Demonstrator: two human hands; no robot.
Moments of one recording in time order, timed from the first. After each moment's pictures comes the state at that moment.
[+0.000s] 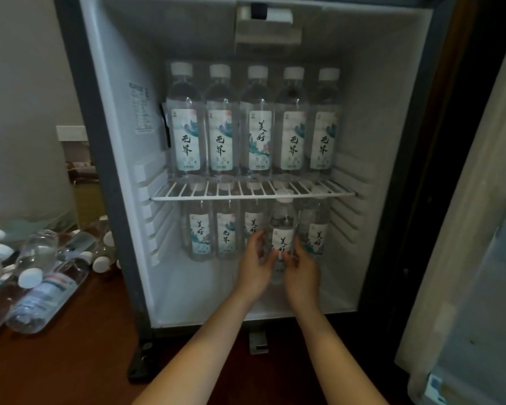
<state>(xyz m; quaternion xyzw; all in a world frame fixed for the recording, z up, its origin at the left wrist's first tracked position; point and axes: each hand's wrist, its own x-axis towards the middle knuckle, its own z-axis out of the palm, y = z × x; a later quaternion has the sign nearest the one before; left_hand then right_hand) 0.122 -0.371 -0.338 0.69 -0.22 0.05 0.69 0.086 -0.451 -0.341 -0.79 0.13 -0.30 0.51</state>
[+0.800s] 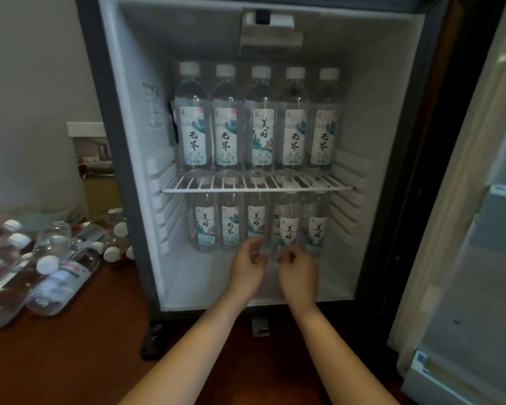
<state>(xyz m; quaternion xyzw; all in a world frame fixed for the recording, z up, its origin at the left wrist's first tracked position) 0.100 -0.352 -0.341 0.73 -0.14 0.06 0.66 0.059 -0.432 -0.333 -0.81 0.18 -0.30 0.47</state>
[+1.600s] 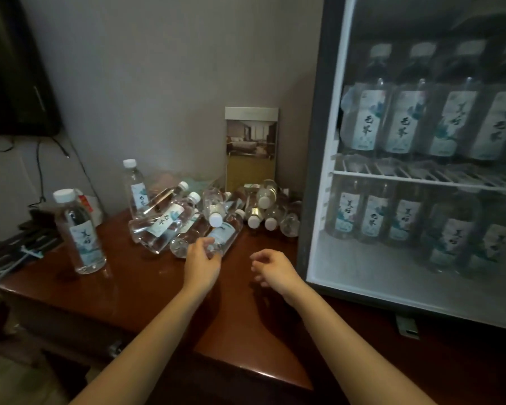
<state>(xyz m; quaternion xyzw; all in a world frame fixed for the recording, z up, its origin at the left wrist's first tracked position) 0.080 -0.027 -0.376 0.82 0.14 0.24 0.50 0.079 -0.187 -0.351 -0.83 -0.09 0.10 0.54</state>
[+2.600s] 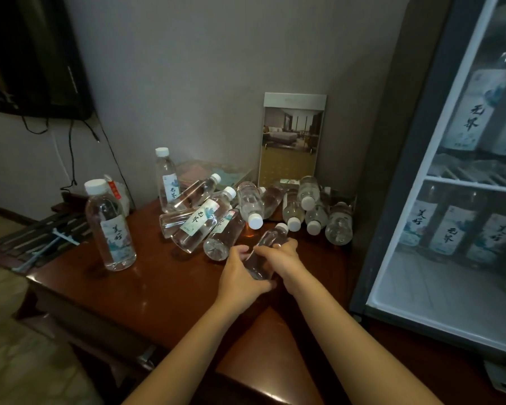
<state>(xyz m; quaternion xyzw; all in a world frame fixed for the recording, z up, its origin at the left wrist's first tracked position) 0.077 -0.013 -0.390 0.82 0.10 0.15 0.54 0.145 -0.097 -0.369 -0.78 0.05 0.10 0.61</state>
